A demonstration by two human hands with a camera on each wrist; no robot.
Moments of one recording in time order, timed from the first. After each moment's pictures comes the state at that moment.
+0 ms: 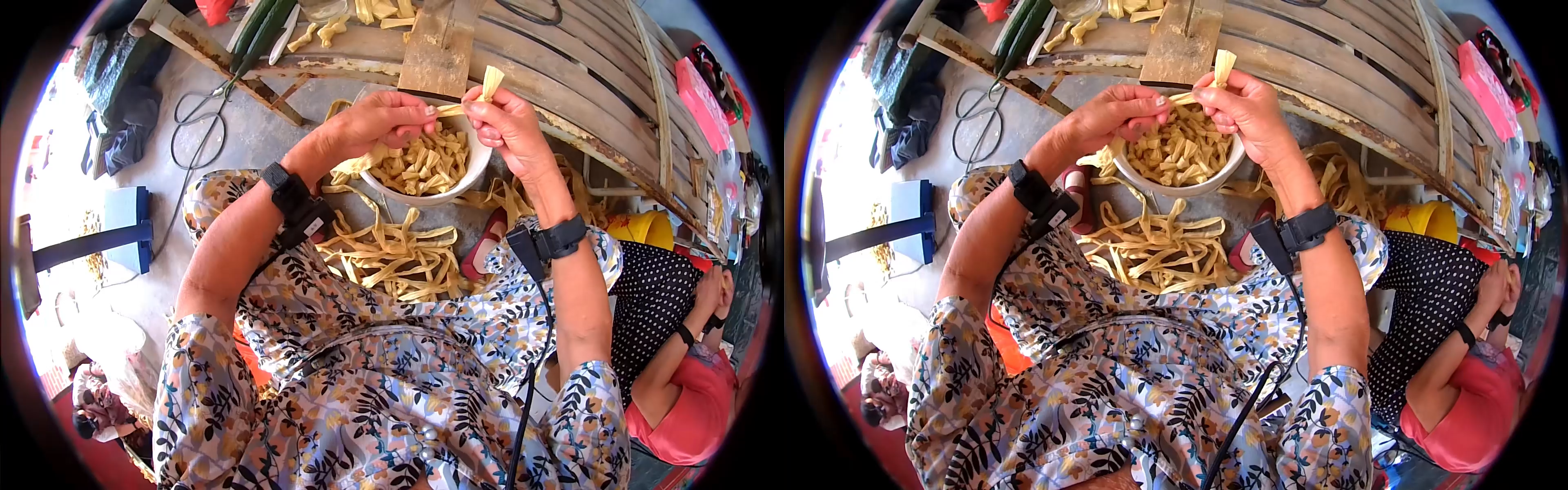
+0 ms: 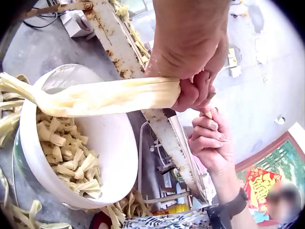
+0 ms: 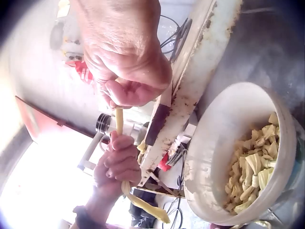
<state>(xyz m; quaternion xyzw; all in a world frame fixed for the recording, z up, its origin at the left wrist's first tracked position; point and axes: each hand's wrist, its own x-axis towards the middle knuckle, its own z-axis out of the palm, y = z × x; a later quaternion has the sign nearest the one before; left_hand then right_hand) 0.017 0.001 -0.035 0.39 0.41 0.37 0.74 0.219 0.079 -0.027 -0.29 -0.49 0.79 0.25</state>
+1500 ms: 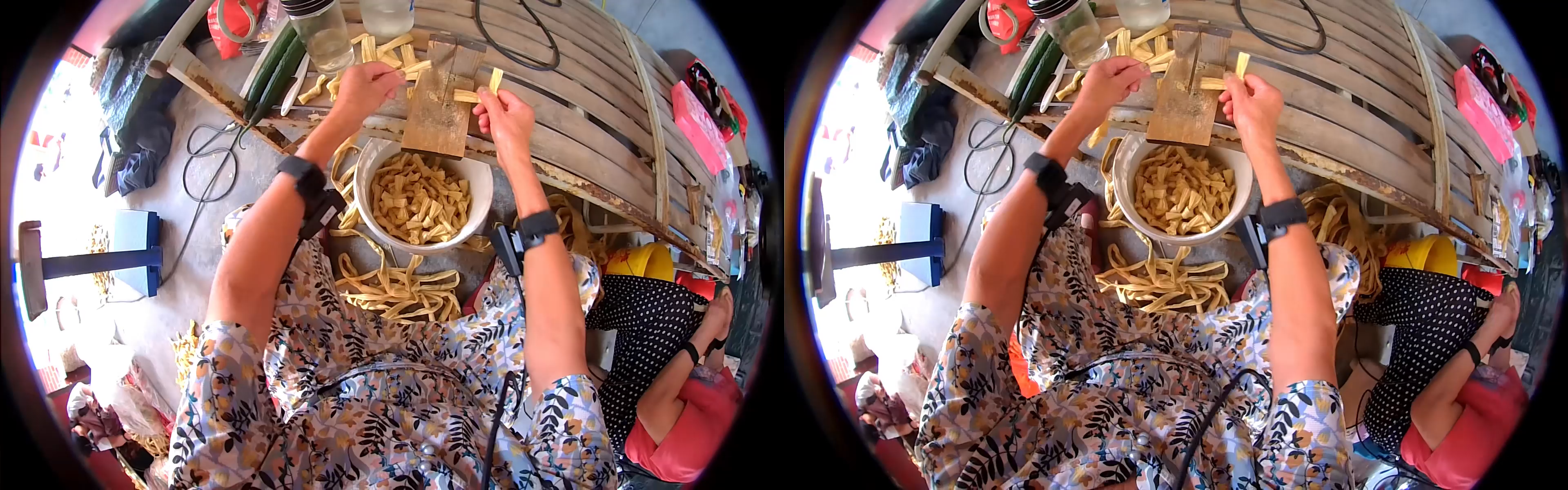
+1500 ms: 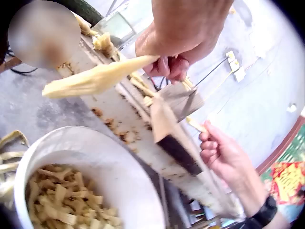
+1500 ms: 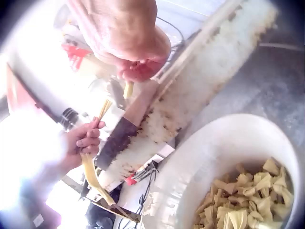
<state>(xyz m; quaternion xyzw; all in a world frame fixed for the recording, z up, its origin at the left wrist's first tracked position) -0.037 0.078 -0.022 0.50 0.64 0.47 0.34 0.171 0.146 -0.032 -0.45 -0.56 0.55 0.43</state>
